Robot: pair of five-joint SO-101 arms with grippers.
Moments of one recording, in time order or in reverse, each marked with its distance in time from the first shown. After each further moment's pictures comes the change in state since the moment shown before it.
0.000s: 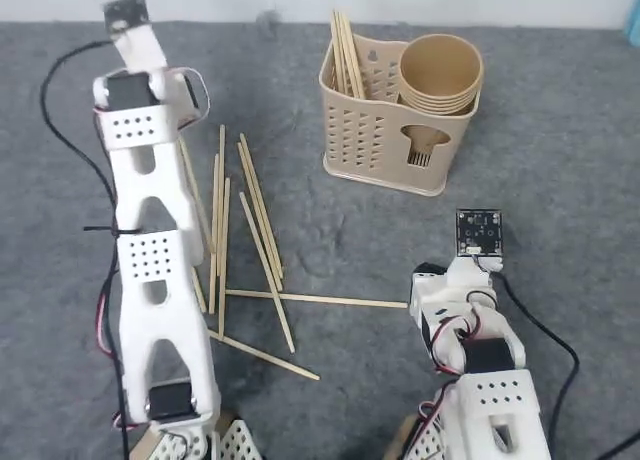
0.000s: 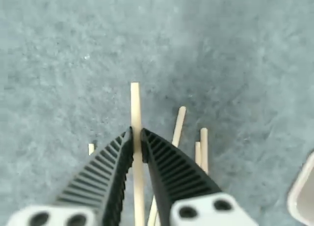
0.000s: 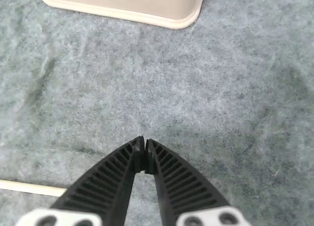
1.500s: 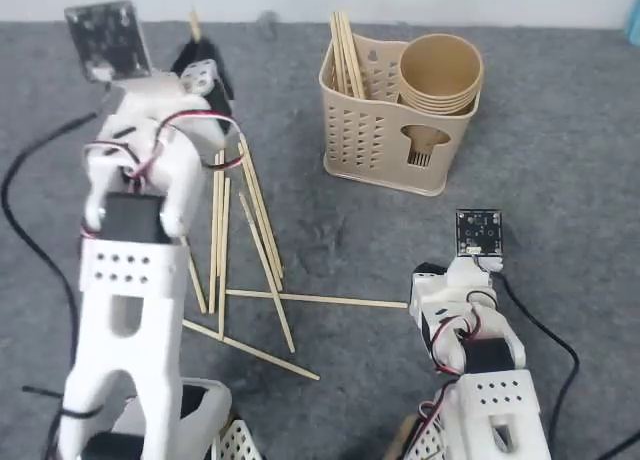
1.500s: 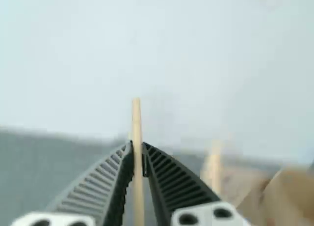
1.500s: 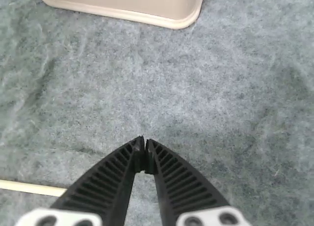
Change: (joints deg) left arm 15.8 -100.4 119.0 -70.1 2.7; right arm 0.0 0.0 0.0 0.0 0.1
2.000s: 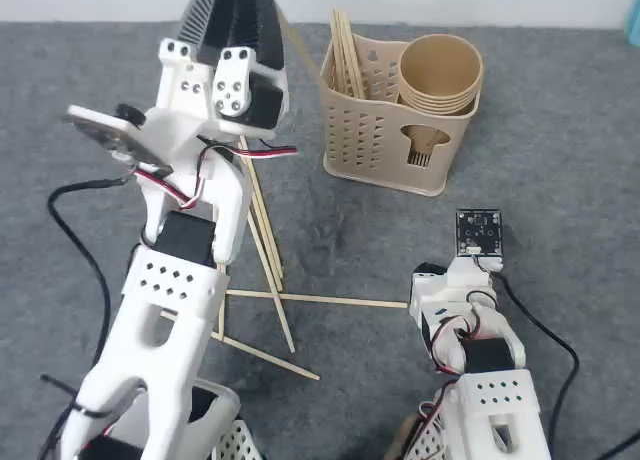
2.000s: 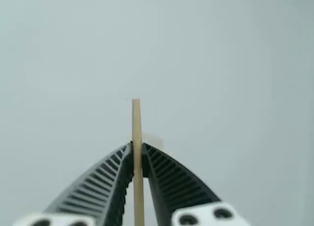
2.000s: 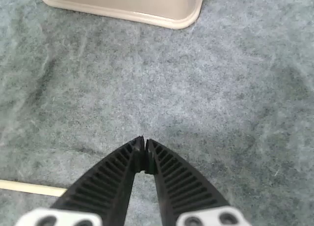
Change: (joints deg) left arm 11.4 -1.8 7.1 -46.7 0.9; right arm 0.0 0.0 0.0 0.0 0.0
